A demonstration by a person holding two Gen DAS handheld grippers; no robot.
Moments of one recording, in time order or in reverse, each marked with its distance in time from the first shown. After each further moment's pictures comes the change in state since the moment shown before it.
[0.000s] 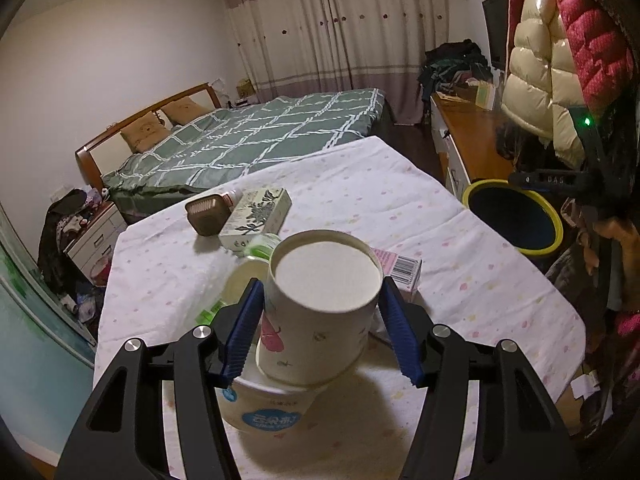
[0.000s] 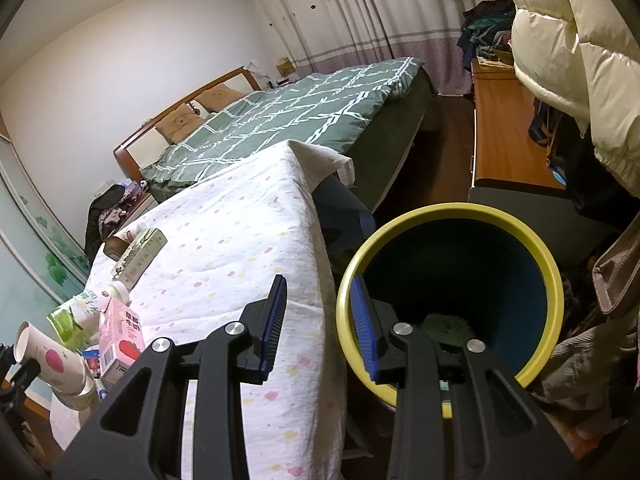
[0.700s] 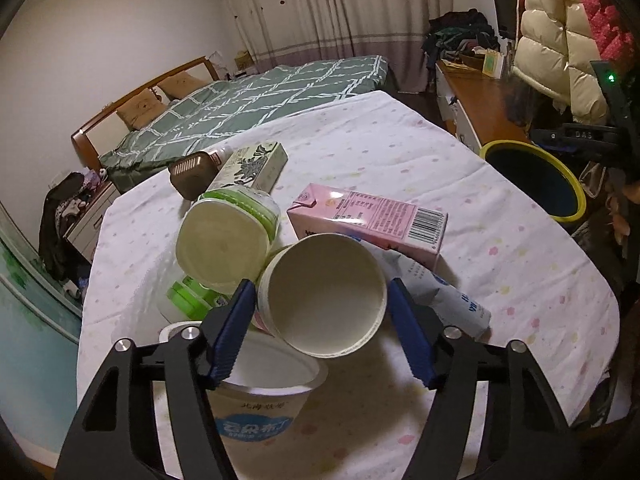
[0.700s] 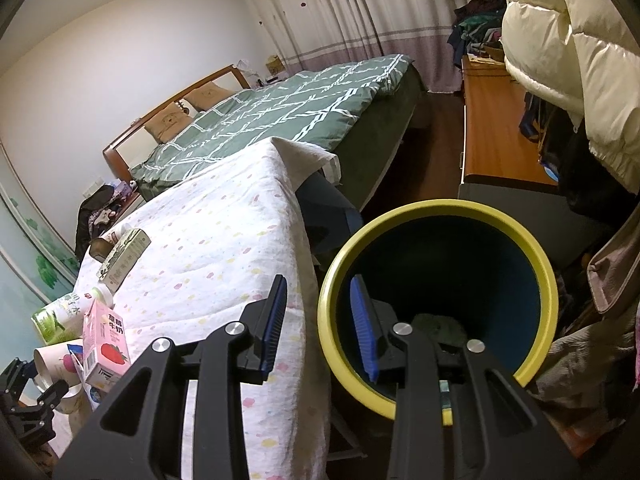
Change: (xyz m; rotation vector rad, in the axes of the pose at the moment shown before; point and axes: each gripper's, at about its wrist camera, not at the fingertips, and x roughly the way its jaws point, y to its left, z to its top) left arm 0.058 -0.003 -0.022 0.019 0.115 0.024; right arm 0.010 -0.011 0.001 0.012 0.011 -0.037
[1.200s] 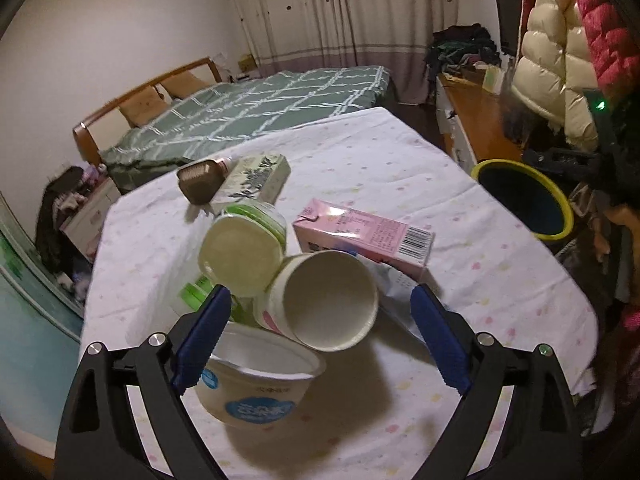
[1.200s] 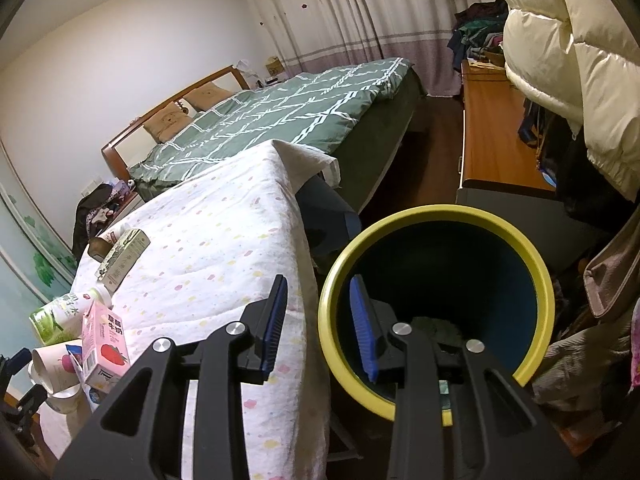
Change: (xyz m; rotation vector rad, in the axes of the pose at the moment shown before) left arm -0.022 0.001 0.006 -0.032 -0.018 -0.012; right arm -0.001 0.003 0.001 -0.013 -0.010 -0.012
